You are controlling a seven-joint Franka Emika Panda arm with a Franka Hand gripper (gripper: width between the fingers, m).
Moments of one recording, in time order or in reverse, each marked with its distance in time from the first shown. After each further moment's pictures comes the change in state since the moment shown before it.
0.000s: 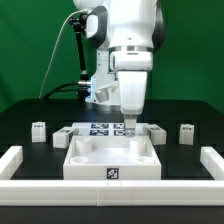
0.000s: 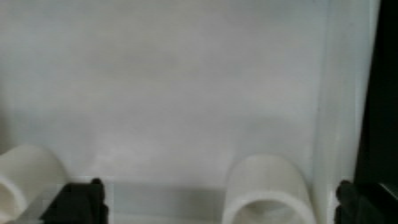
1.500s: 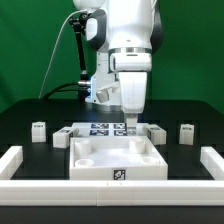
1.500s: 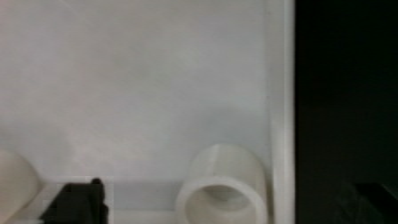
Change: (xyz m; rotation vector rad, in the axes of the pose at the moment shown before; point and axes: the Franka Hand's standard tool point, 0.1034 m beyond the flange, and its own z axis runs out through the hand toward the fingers) arm 0.009 -0.014 -0.006 -0.009 0.010 -0.033
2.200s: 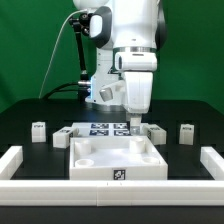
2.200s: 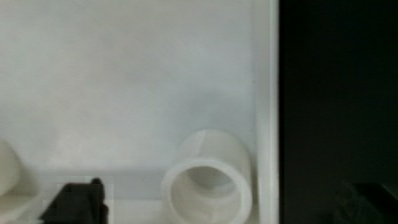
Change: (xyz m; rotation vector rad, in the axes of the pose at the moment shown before) arm 0.001 -0.005 0.003 0.036 -0.020 -0.023
